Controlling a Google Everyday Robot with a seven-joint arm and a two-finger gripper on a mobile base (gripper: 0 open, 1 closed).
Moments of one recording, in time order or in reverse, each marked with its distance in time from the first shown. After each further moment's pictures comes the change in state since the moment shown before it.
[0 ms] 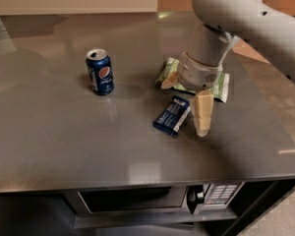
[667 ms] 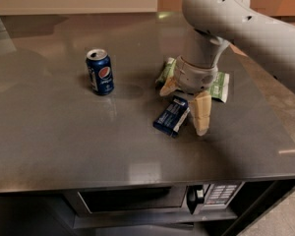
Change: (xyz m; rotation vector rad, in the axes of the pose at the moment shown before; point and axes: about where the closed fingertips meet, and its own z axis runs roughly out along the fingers) arm 0.006 -0.005 0.012 -0.046 0.056 -0.091
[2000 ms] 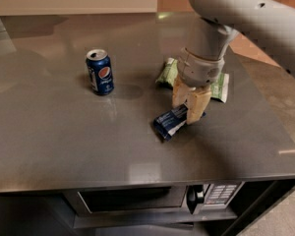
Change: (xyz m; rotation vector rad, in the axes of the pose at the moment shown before) arm -0.011 0.011 -0.027 0.014 -0.008 -0.009
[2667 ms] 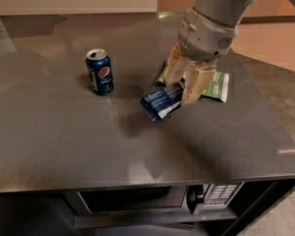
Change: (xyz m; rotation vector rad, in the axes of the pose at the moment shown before) arm -0.054 0.014 -0.079 0.115 -0.089 -0.019
